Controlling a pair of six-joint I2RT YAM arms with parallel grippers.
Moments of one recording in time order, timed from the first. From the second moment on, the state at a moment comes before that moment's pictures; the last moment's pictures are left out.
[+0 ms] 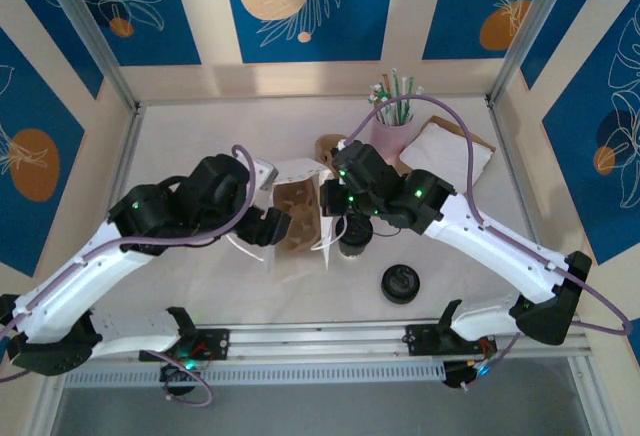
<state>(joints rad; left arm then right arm) -0.97 1.14 1.53 -1.22 -0.12 -0.38 0.95 1.31 1.43 -0.89 0.12 0.74</state>
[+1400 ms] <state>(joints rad) -0.97 1.24 1.57 -1.28 -0.37 -0.64 1.25 1.11 1.49 -0.88 -0.01 0.71</state>
